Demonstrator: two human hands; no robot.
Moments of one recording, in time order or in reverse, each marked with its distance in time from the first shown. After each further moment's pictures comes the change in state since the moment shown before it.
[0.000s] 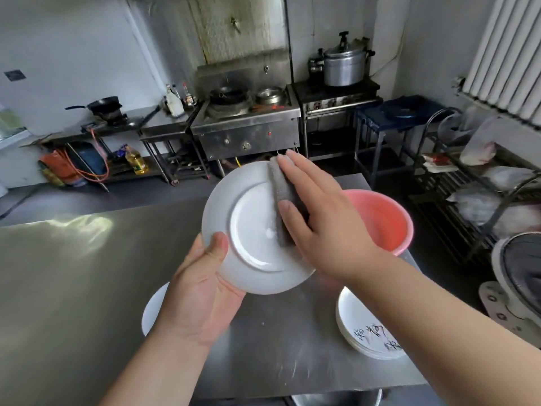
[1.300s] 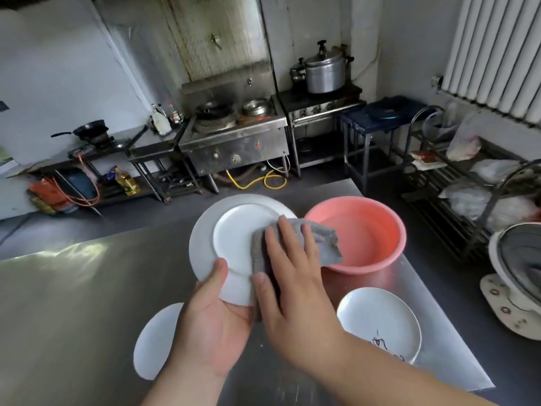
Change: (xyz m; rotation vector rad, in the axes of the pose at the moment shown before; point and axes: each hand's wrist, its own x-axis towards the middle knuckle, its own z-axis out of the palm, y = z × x) left_hand 0.018 -0.023 0.014 -0.077 0.167 -0.174; right_hand -0.061 -0.011 0.051 0.095 0.001 0.205
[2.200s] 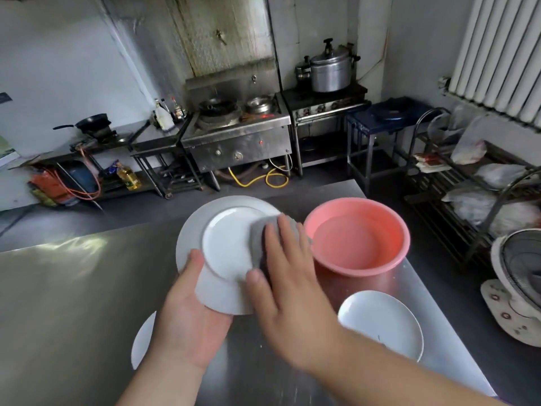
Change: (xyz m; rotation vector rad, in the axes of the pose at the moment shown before) left_hand 0.013 0.017 -0.023 0.114 0.034 0.050; right_hand 0.013 -0.009 -0.001 0.007 -0.125 -0.012
